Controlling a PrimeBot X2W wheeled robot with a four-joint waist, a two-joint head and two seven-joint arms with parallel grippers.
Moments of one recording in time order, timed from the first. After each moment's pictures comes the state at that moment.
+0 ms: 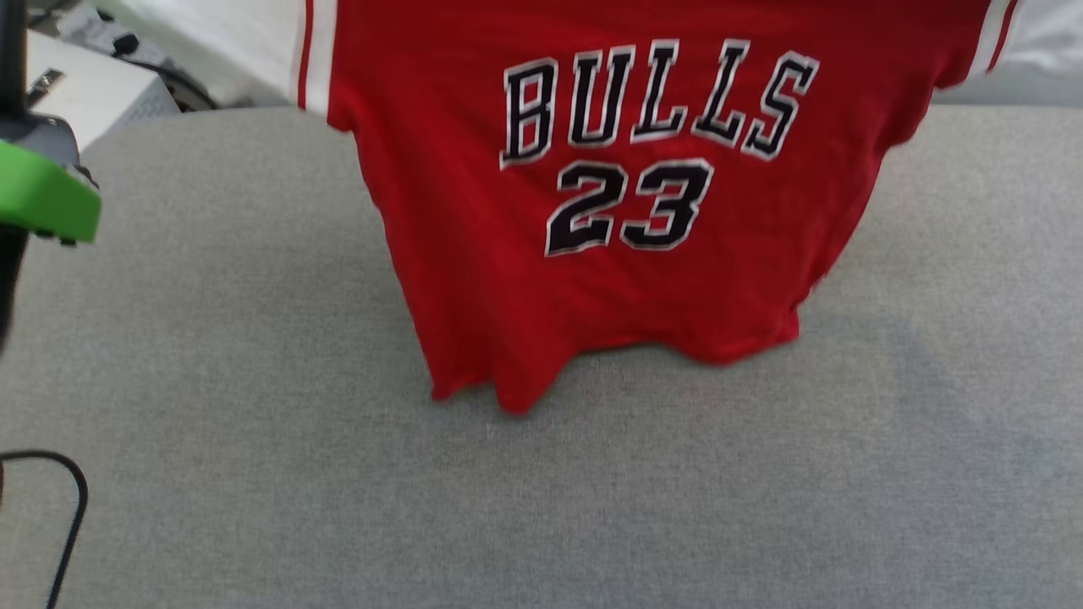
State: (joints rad) left arm -0.60 0.67 -0.10 -0.25 -0.50 0.03 0.19; right arm -0.80 -0.78 0.10 -0.06 0.51 0.13 0.48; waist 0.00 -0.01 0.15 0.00
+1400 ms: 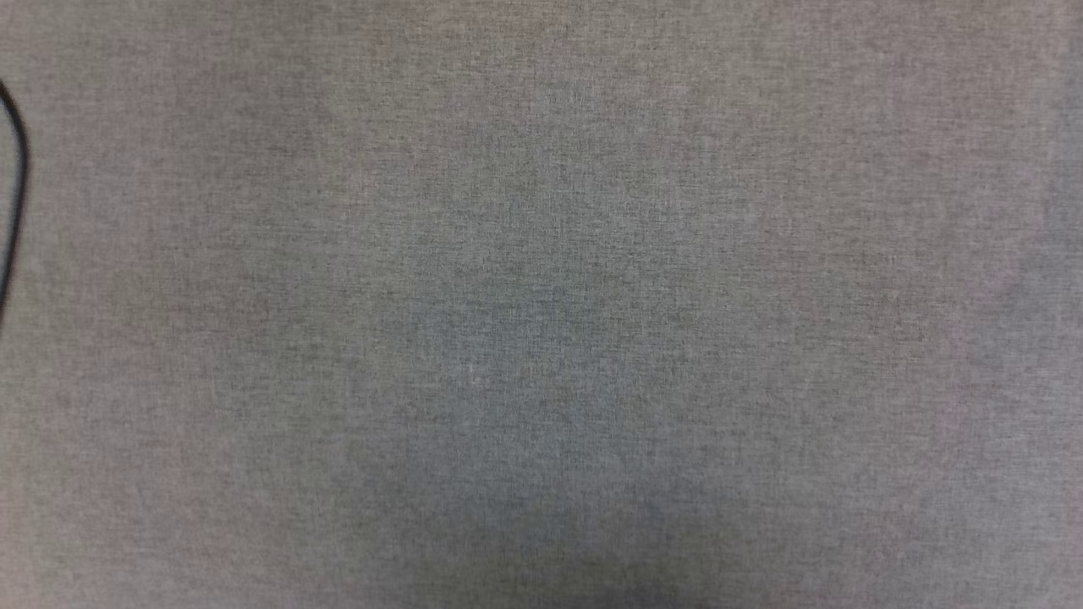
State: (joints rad) left arm -1.63 0.49 -0.40 0.72 -0.38 -0.13 -0.25; right arm -1.74 -0.52 0.18 0.86 0.08 0.13 -0.14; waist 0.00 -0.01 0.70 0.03
